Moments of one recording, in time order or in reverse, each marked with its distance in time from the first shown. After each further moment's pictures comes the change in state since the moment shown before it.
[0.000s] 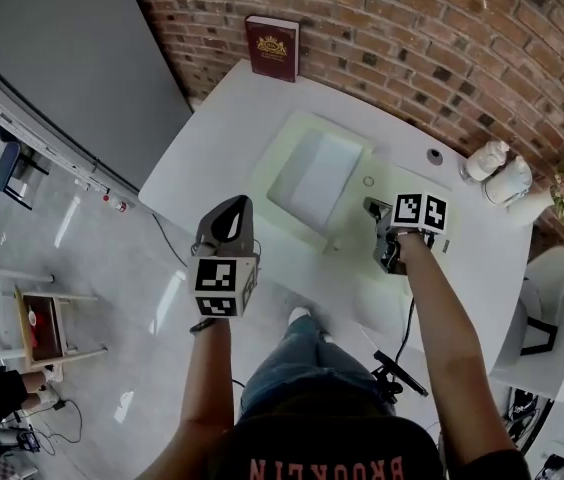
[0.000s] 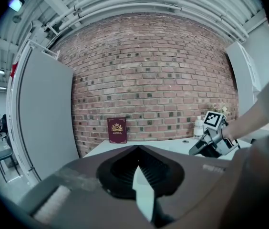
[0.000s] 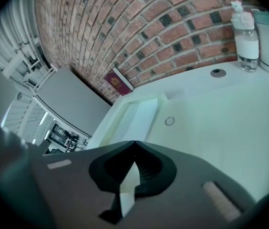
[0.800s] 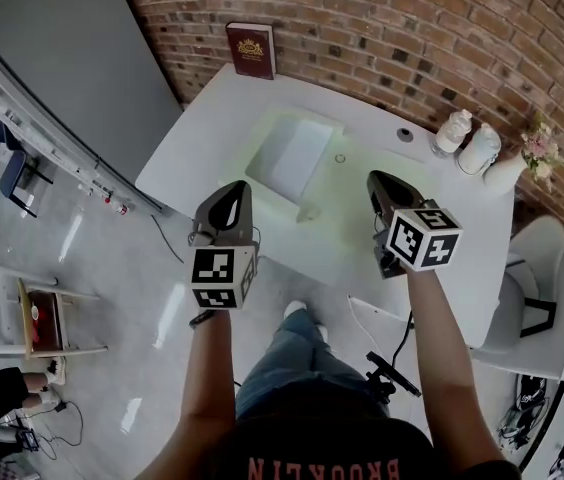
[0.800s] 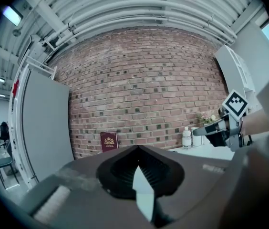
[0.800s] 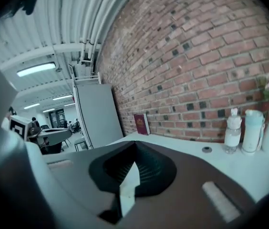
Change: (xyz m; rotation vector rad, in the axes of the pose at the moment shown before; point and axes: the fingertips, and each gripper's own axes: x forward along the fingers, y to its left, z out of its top) left arm -0.068 -0.086 0.054 0.052 -0.126 -0.002; right arm -0.190 0.089 0.009 -0.507 -0.498 0.026
